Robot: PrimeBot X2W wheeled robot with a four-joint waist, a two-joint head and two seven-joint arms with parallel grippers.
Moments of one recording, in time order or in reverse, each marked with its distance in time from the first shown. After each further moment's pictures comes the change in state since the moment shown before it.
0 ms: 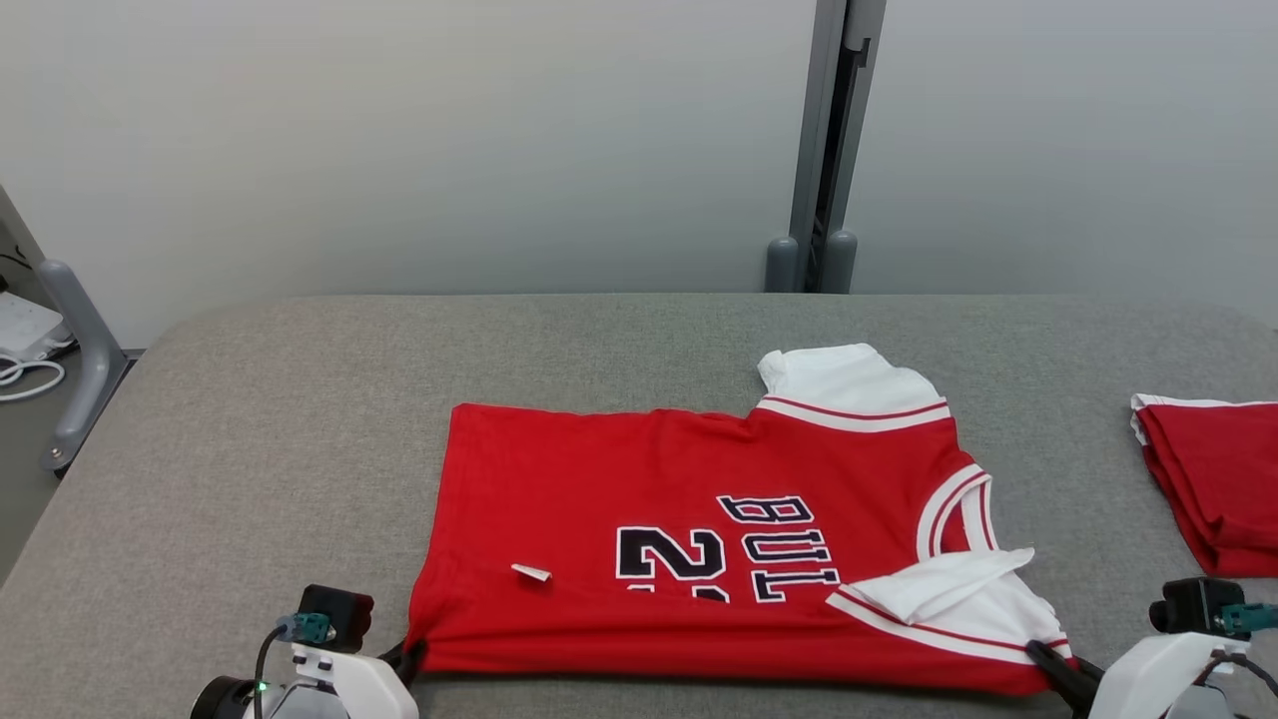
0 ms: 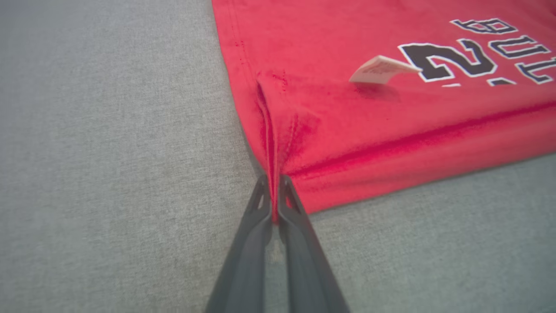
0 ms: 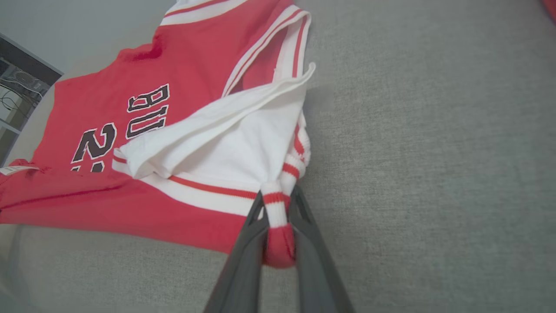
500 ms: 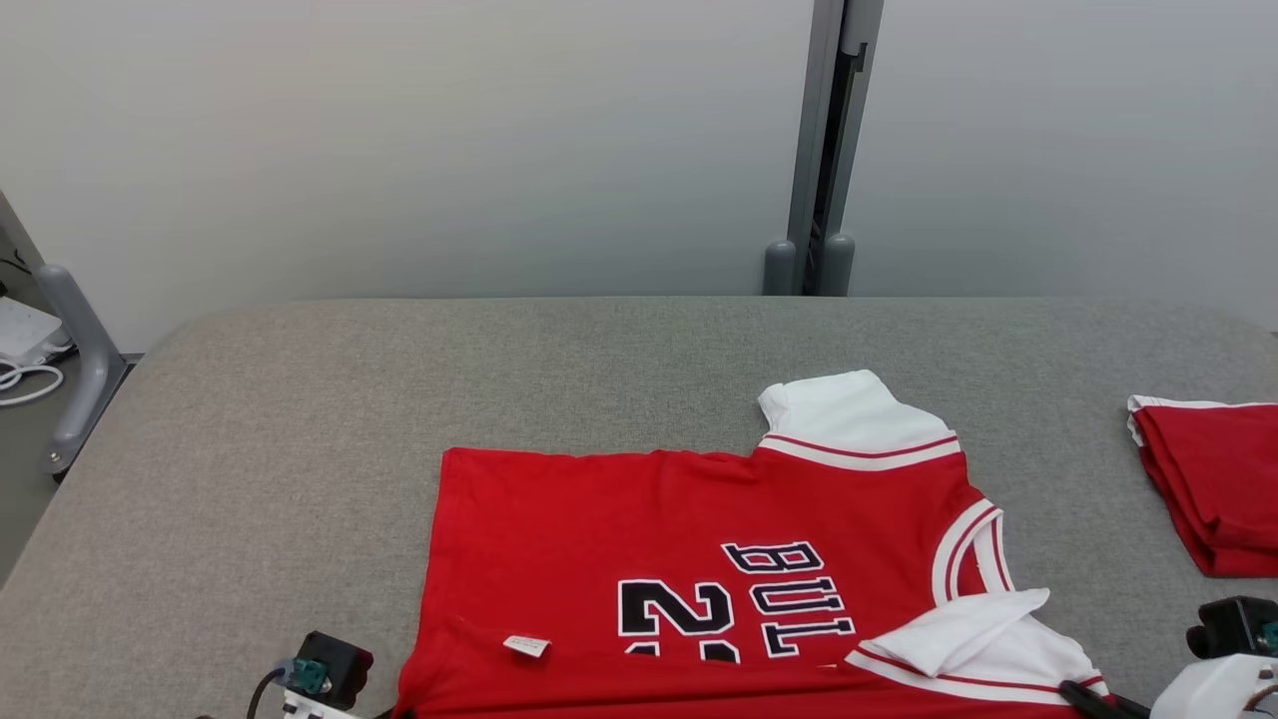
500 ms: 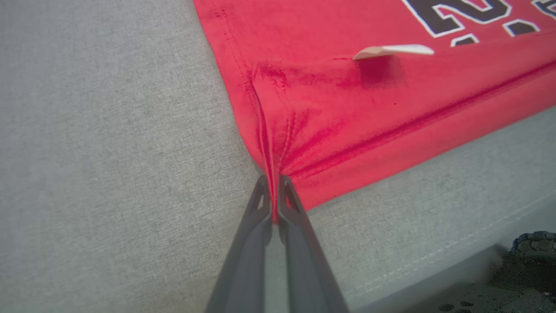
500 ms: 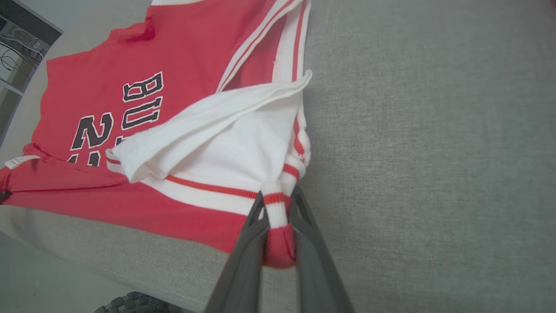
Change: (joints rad) left arm 0.133 0.226 -0.051 -0.417 0.011 0.107 0.199; right arm 0.140 -0.116 -0.113 -0.209 -0.037 0.002 0.184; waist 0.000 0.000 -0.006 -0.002
